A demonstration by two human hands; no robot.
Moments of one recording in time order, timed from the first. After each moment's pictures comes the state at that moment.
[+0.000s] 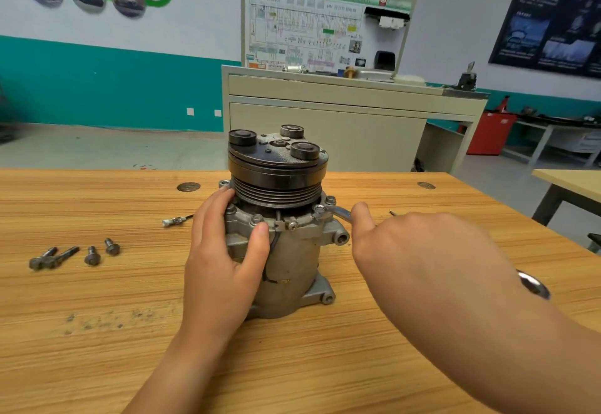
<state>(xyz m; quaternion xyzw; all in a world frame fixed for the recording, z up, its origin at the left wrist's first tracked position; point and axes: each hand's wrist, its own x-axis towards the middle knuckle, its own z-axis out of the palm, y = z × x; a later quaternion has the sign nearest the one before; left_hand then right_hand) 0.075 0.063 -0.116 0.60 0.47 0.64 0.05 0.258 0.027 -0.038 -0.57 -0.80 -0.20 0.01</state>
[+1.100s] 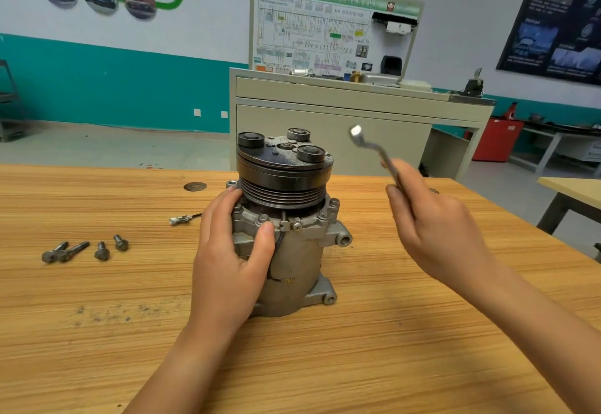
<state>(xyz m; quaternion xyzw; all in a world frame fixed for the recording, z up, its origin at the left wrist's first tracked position) 0.076 0.063 -0.117 0.59 0.48 0.64 0.07 0.286 0.060 -0.038 -0.46 -0.79 -0.21 0.35</state>
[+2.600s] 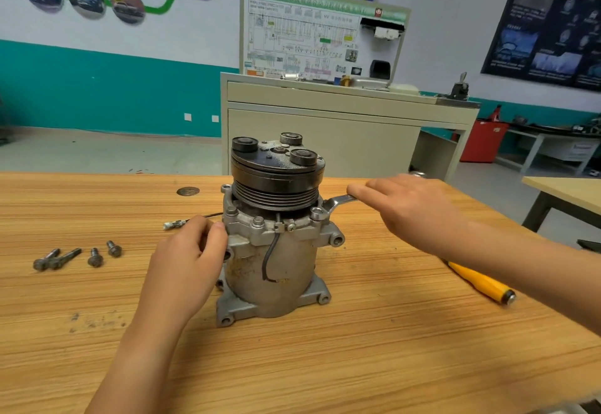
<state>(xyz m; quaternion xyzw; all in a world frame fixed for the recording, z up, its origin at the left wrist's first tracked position) 0.034 0.066 -0.110 0.60 0.59 0.53 0.09 0.306 0.098 -0.029 -0.38 -0.84 -0.37 0.13</state>
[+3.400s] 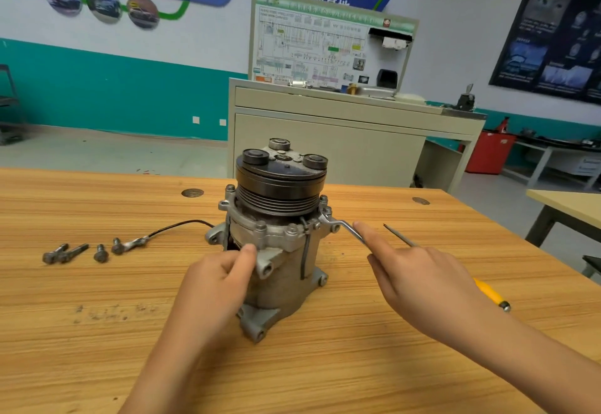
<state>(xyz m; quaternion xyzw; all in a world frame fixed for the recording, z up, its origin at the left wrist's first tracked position) 0.063 0.044 -0.114 0.62 0.57 0.50 0.19 0.291 0.028 -0.055 -0.57 -0.80 -0.19 0.05</state>
